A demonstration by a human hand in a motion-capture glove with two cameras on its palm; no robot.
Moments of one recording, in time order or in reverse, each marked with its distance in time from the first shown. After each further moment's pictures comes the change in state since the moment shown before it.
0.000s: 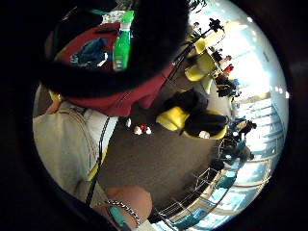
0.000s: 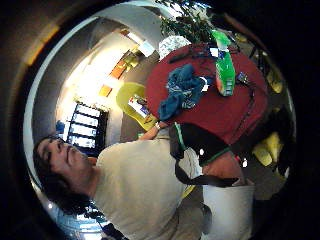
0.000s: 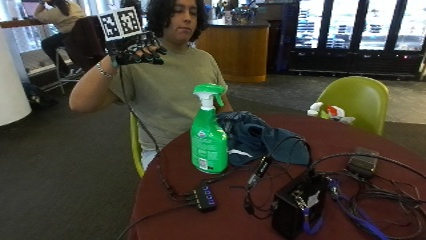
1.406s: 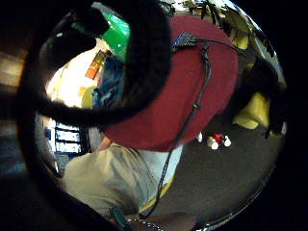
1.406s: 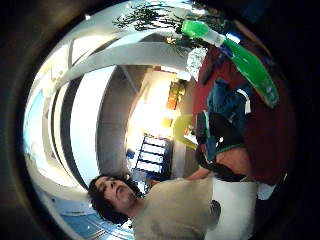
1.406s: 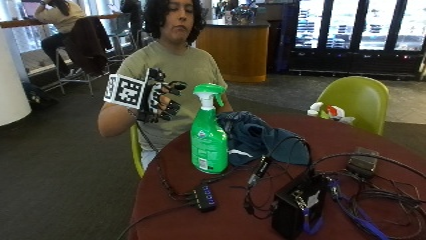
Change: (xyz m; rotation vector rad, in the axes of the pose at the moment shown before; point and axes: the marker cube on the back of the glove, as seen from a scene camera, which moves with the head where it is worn) arm 0.048 -0.103 0.141 0.261 -0.916 0.253
